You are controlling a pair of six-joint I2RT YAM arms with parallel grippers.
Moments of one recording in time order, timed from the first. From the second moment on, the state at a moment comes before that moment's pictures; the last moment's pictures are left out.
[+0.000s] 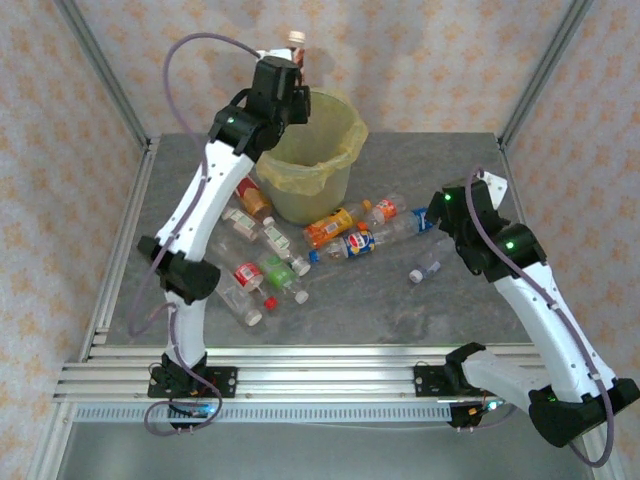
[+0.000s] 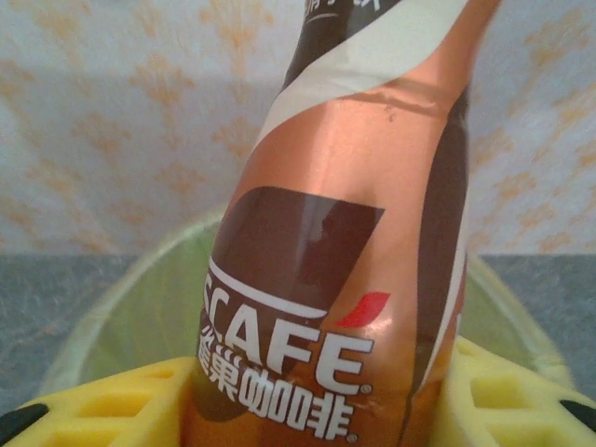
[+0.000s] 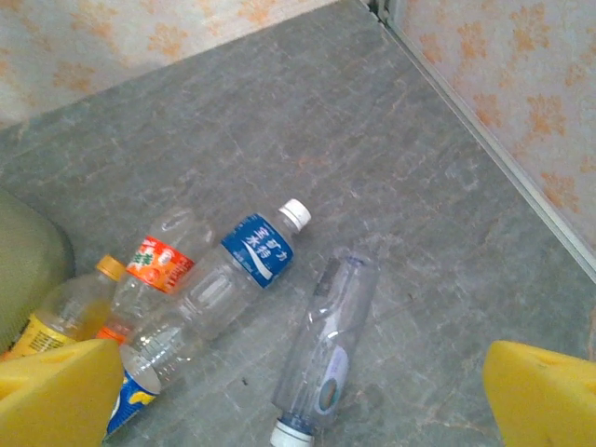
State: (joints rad) left arm -0.45 2.04 2.48 -0.93 -0.37 -0.33; right arm 0.40 1.02 1.25 -1.05 0.54 0.65
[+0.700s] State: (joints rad) left arm -0.42 2.18 2.46 -1.02 -0.23 -0.40; right arm 0.36 1.17 1.09 -1.08 0.53 0.73
